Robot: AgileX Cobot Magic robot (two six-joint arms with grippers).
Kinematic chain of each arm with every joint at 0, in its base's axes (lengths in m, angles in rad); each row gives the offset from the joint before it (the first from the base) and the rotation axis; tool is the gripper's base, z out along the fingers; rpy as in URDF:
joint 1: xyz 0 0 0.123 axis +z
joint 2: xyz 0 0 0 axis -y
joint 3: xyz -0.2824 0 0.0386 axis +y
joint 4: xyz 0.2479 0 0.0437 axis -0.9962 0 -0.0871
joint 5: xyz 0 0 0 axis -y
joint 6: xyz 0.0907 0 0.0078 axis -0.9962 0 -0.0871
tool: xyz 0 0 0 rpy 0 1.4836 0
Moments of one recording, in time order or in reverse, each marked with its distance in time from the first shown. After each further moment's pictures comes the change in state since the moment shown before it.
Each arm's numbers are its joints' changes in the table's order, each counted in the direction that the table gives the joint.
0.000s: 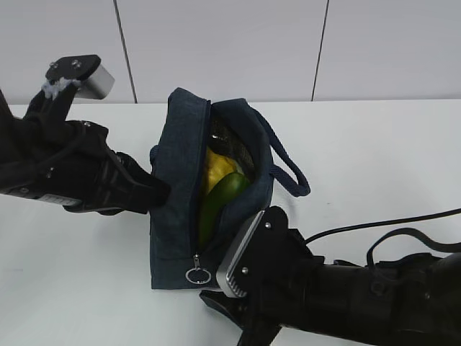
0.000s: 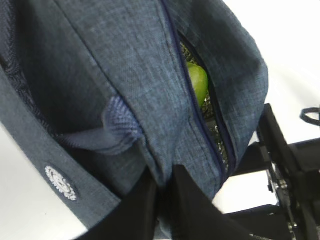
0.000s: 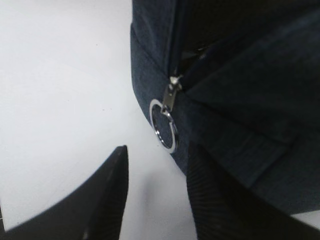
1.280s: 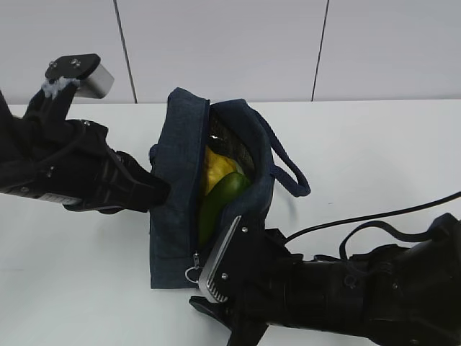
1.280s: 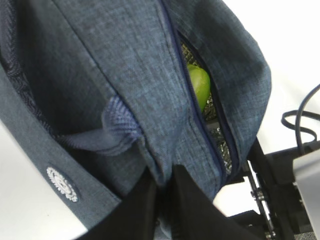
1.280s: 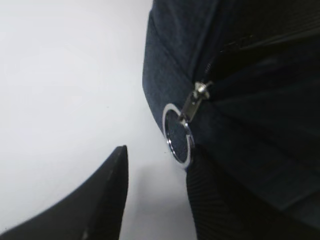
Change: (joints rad) left arm 0.000 0.000 0.000 0.000 0.009 0.000; right arm 0.000 -0.067 -0.074 0.076 -0.043 0.004
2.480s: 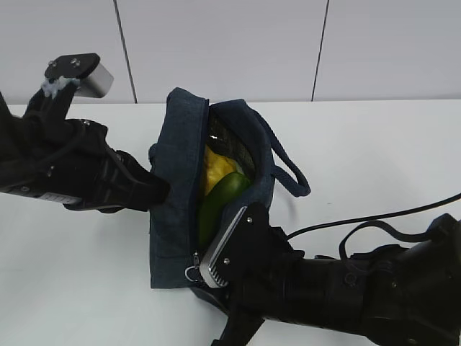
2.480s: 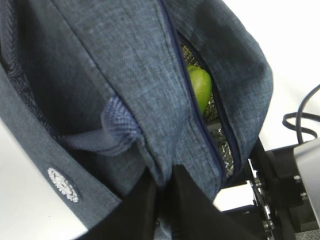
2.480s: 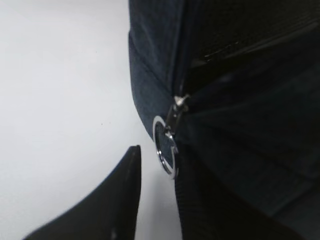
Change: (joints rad) left arm 0.000 0.000 0.000 0.000 0.005 0.000; right arm 0.000 -0.002 0.000 -0.041 0.036 -0.054
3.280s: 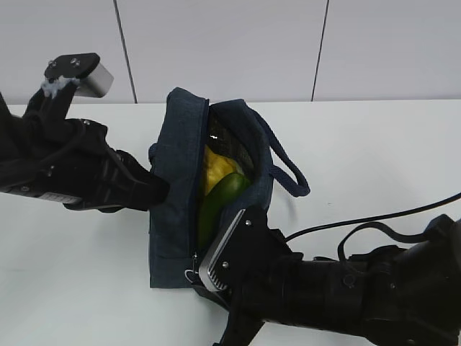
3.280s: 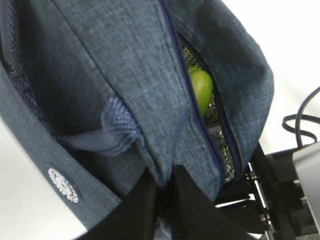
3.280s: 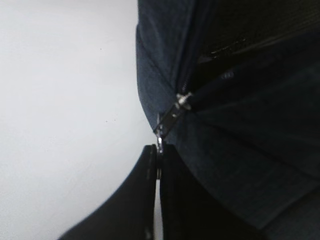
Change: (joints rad) left arm 0.000 0.000 0.000 0.000 0.004 -0.001; right arm 0.000 -0.008 -0.002 0.021 0.002 -0.011
